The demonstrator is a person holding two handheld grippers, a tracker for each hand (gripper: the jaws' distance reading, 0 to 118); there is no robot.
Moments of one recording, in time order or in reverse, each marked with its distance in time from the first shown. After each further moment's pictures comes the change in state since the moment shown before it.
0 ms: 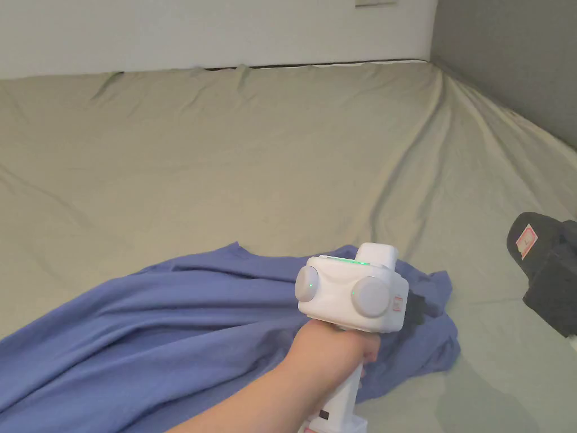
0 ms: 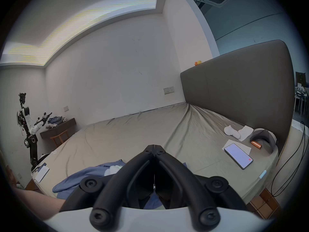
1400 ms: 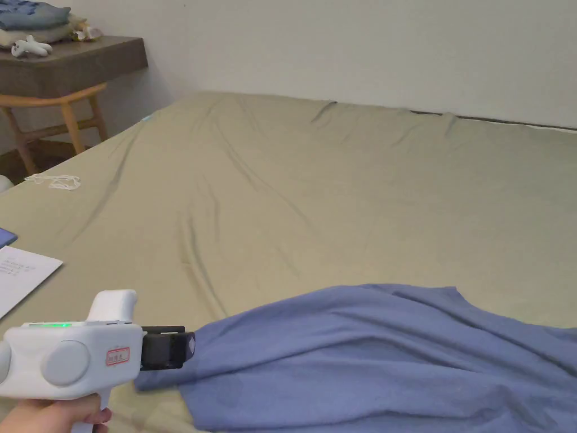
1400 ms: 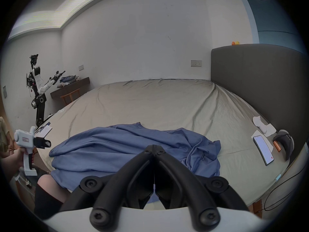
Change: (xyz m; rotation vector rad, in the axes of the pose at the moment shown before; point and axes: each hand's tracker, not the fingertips) left arm -0.346 -0.218 0.449 0.113 0.669 0.518; right arm -0.082 -0.059 -0.061 -0.294 0.149 0.210
